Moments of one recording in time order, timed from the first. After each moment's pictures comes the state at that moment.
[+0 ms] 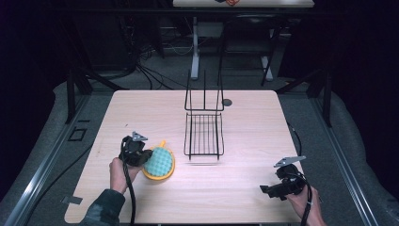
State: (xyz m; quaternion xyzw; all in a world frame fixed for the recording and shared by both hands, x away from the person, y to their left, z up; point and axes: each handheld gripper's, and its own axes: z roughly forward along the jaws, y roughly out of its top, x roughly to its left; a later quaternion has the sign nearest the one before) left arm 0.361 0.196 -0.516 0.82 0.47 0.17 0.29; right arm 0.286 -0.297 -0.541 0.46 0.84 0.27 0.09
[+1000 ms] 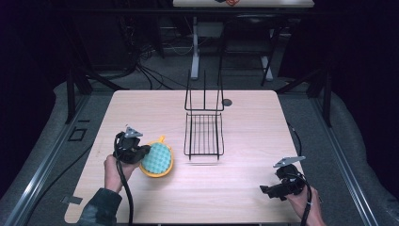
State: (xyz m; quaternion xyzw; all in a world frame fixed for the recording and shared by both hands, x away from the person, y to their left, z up) left arm 0.352 0.201 -0.484 0.81 0.46 0.17 0.32; right arm 0.285 -0.296 -0.540 0.46 0.84 0.27 0.09
